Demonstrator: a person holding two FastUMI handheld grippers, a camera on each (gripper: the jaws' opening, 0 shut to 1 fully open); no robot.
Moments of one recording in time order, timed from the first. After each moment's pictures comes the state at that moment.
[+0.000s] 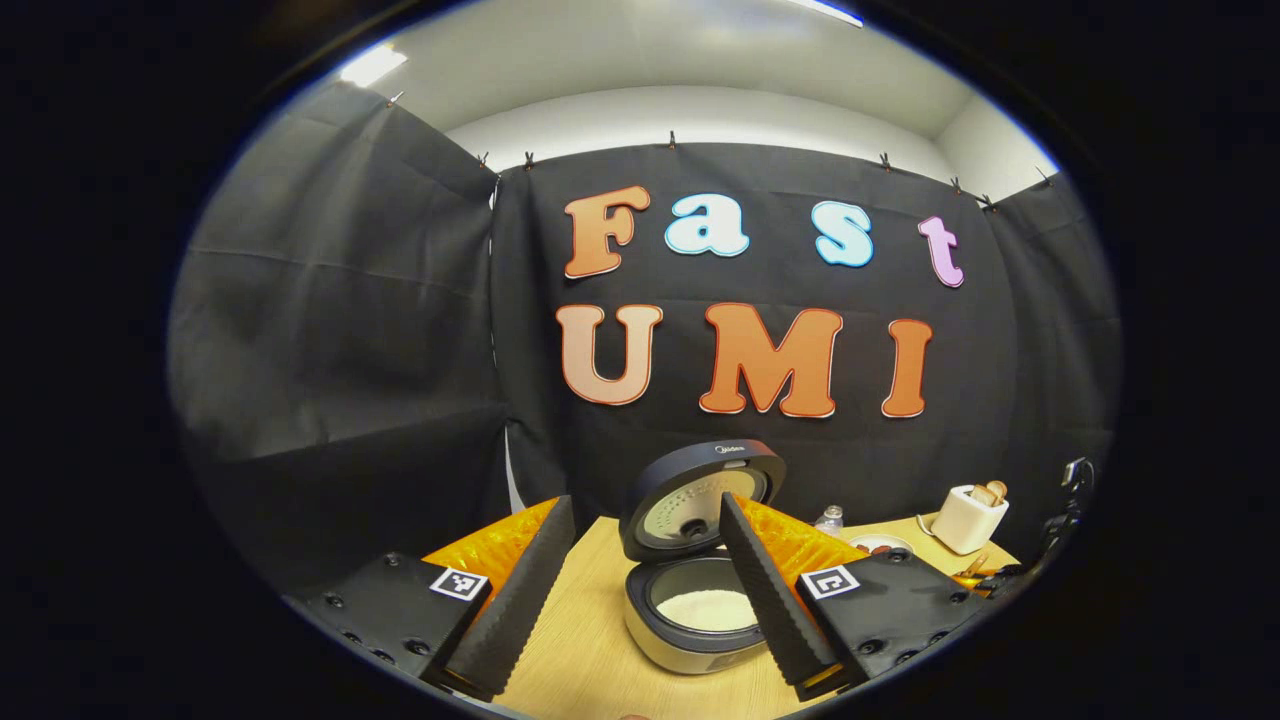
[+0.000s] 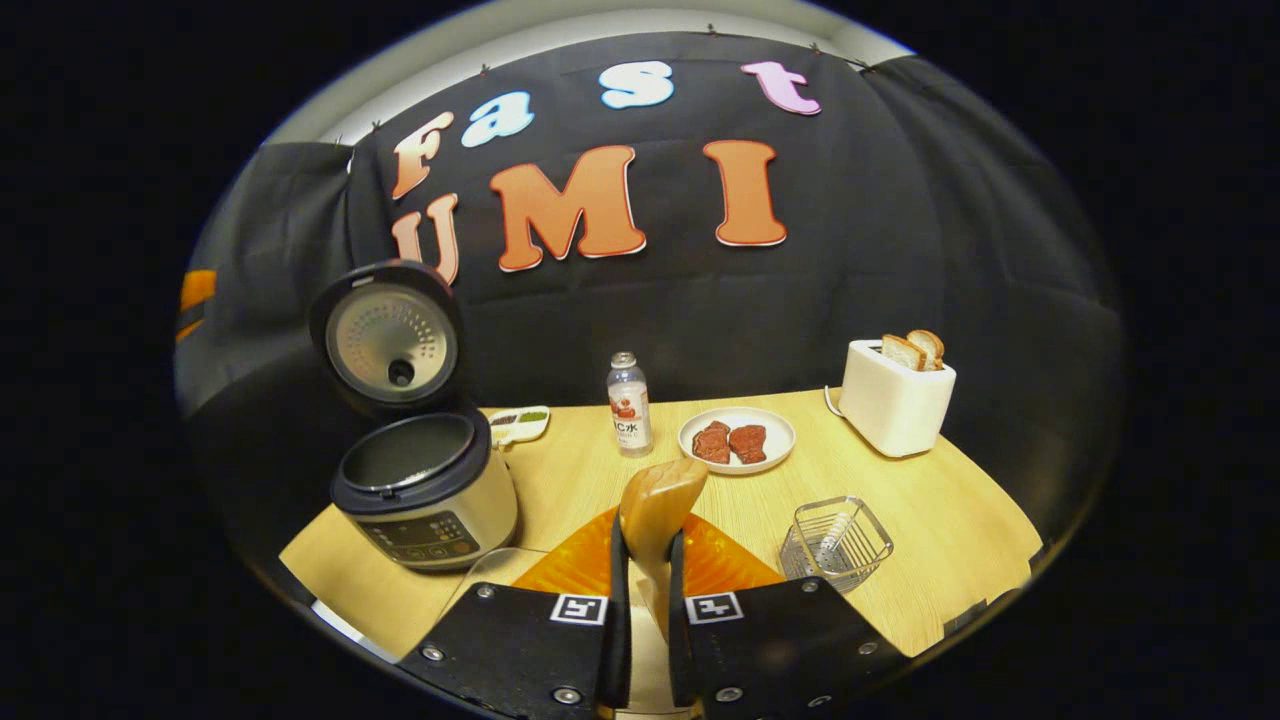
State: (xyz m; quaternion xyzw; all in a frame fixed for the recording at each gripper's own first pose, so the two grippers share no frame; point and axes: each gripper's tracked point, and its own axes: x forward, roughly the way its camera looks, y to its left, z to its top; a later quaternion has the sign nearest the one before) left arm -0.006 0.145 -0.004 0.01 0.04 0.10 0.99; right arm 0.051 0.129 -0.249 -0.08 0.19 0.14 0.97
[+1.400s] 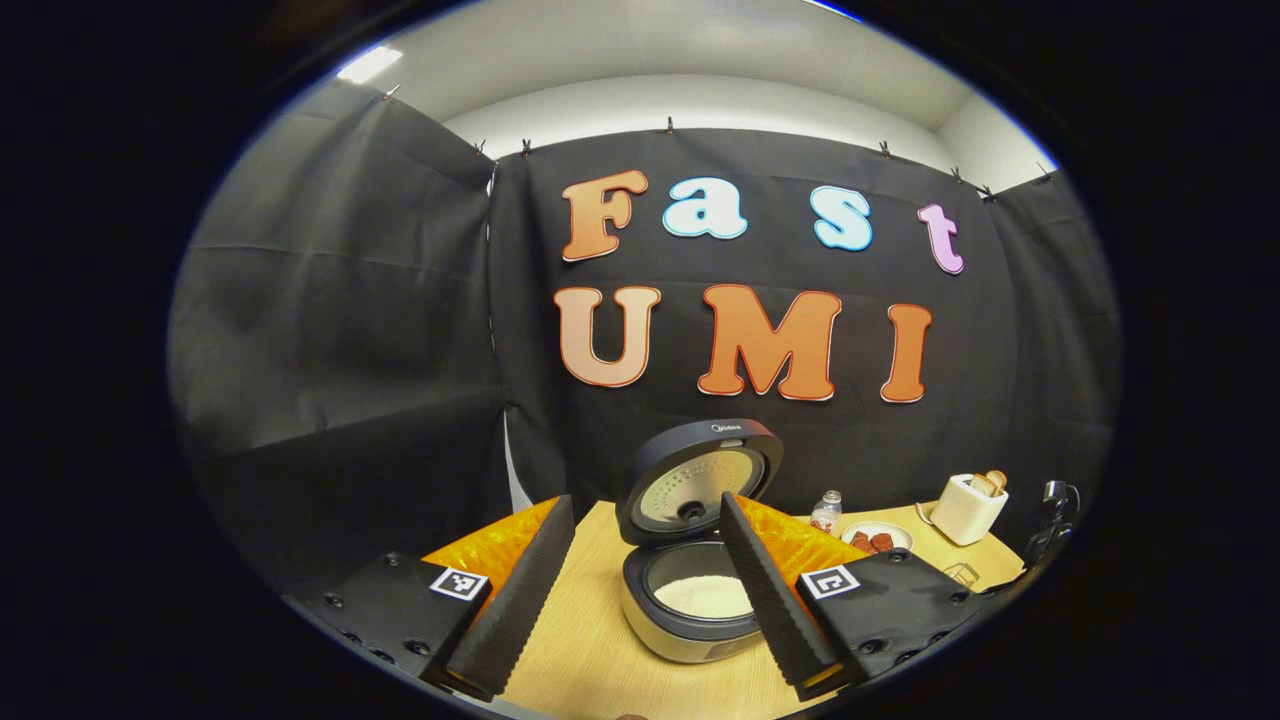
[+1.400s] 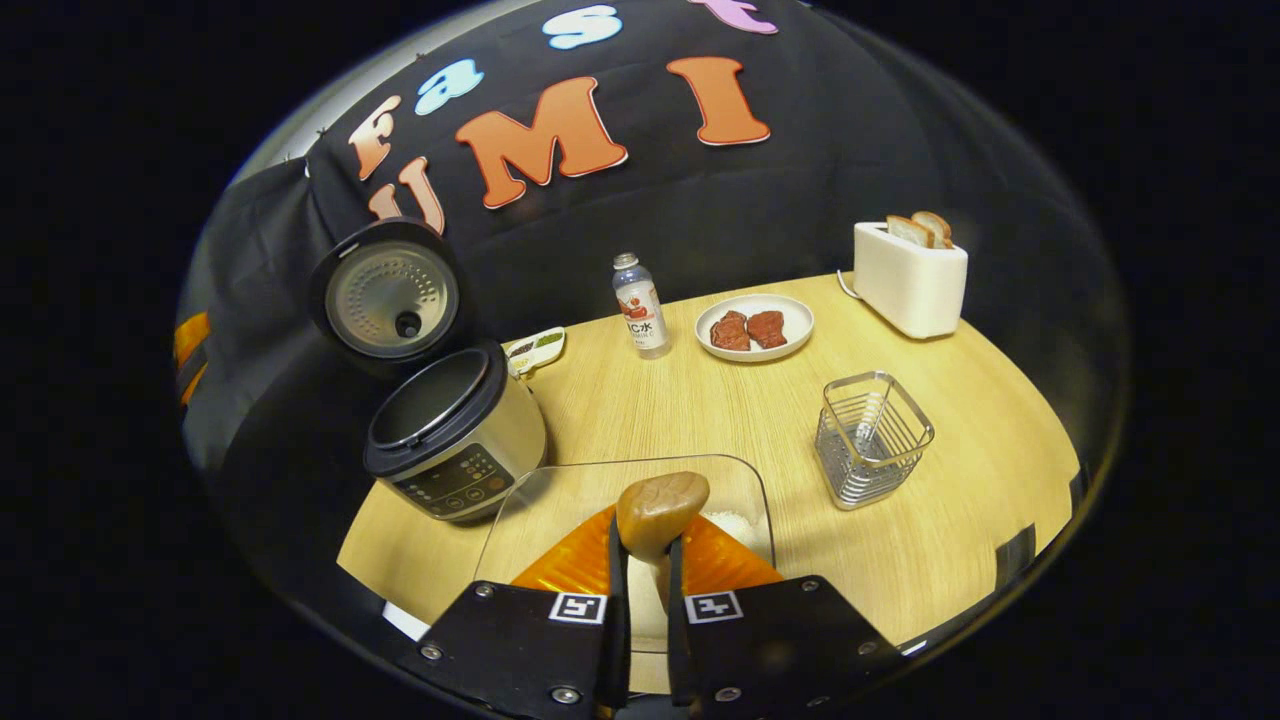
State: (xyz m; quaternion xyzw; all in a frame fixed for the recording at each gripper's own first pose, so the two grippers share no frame) left arm -0.007 0.138 -0.021 0.00 0.06 0.10 0.99; right arm -0.001 0.128 -0.290 0.02 0.35 0.14 0.93
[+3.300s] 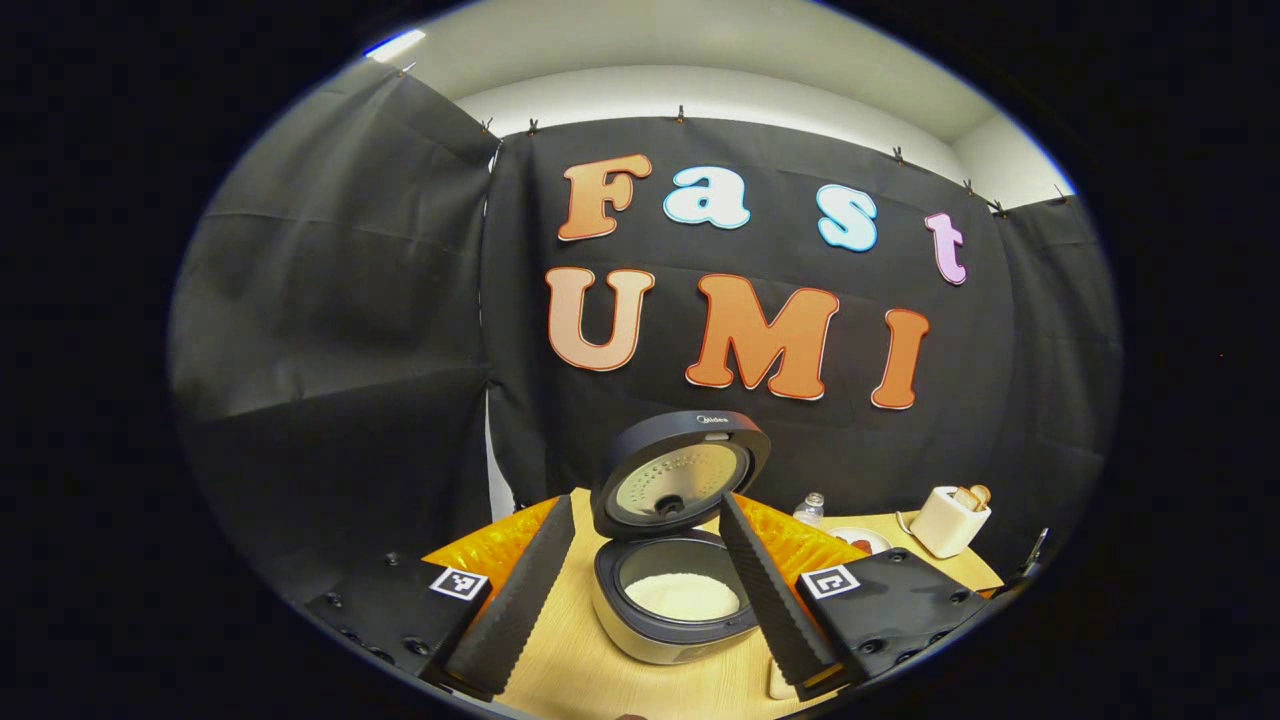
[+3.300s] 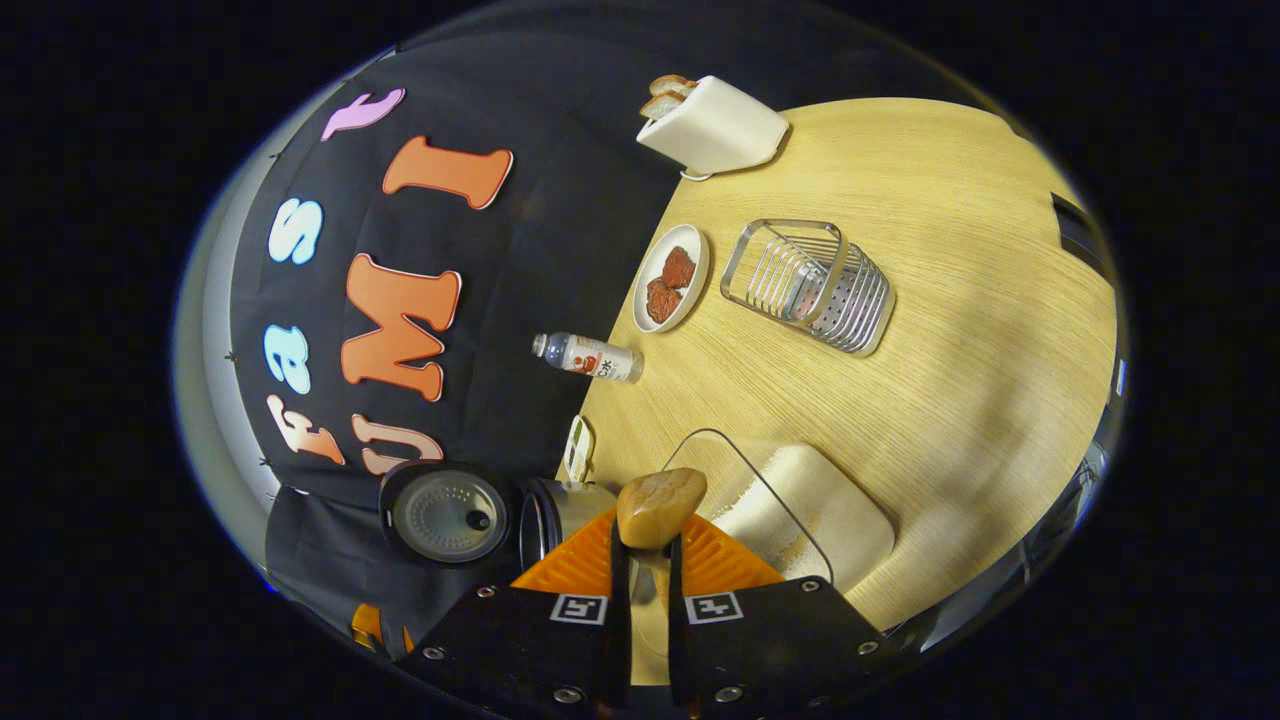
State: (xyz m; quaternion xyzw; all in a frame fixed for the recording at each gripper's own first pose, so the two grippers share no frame) left arm 0.013 0.123 -0.033 -0.03 0.07 0.09 0.99; right arm 0.011 0.111 -0.285 0.45 0.36 0.04 0.82
